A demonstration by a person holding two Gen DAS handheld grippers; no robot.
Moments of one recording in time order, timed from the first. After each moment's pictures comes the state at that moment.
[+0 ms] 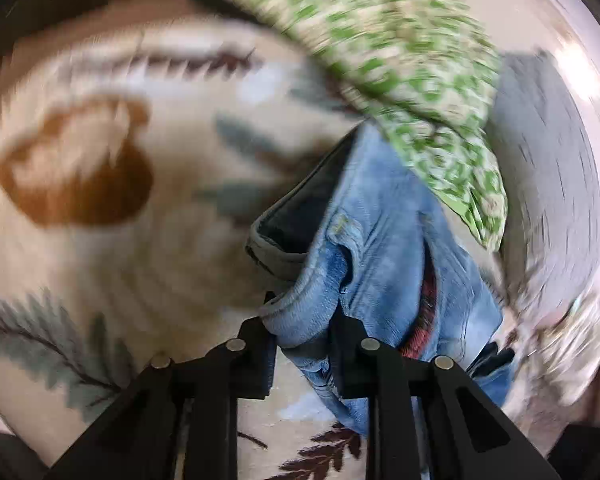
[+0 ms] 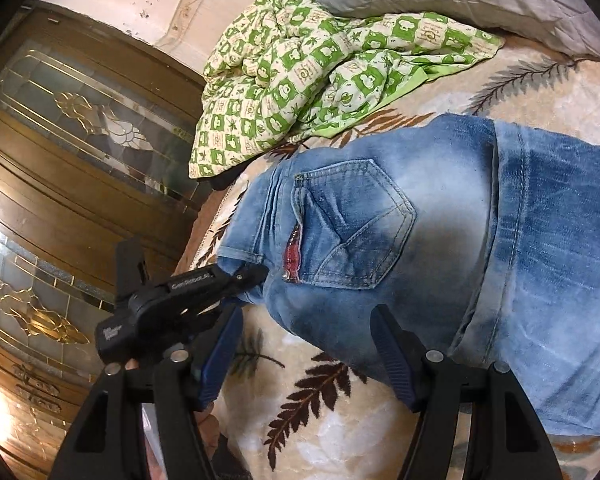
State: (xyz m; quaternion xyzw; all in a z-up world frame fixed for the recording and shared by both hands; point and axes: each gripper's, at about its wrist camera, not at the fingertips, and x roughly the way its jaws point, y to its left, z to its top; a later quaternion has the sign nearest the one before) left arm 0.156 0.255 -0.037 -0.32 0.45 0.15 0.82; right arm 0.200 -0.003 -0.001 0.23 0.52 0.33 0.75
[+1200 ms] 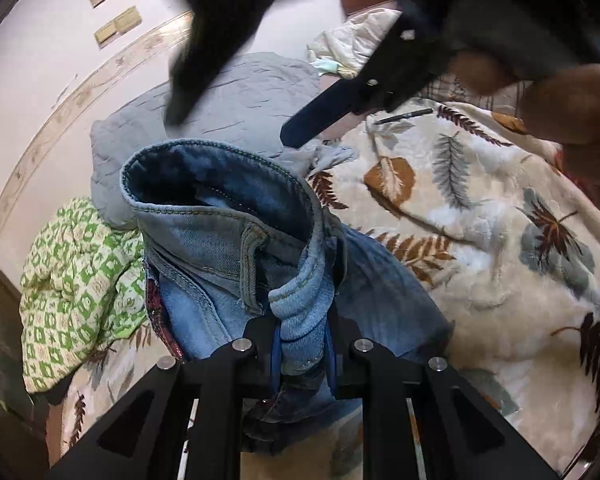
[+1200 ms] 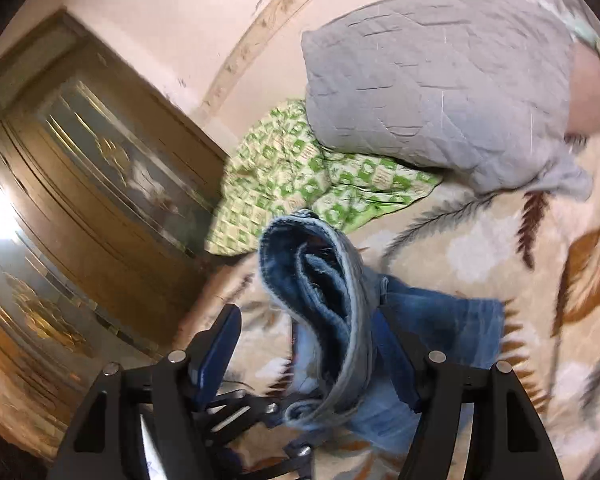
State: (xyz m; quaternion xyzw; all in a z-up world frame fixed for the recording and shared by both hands) left arm 0.112 -0.054 0.007 0.28 0.28 -0.18 0.90; right arm 0.206 -0.169 0.090 0.17 0.41 0.31 0.84
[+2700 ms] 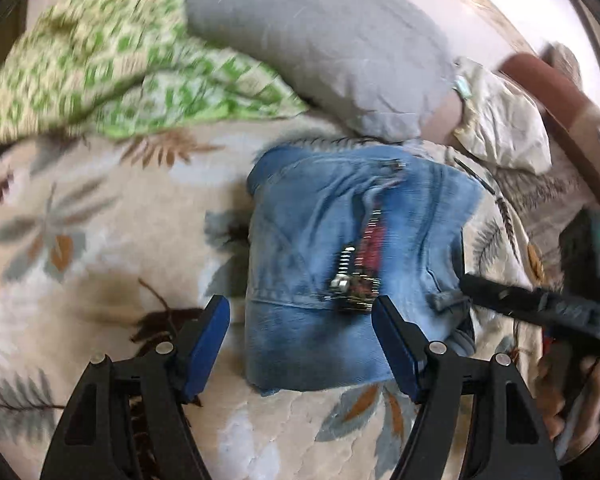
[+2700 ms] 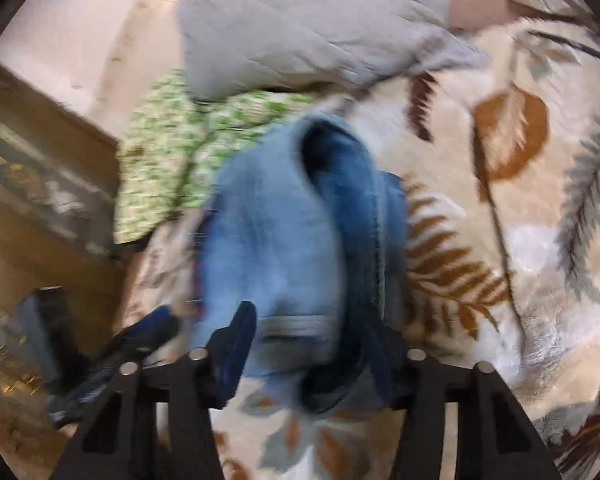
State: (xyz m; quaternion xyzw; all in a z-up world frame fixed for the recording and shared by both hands) left arm 0.166 0.081 -0.013 -0.10 0.47 -0.13 0.87; right arm 0.189 -0.202 -0.021 0.25 0.52 0.17 0.80
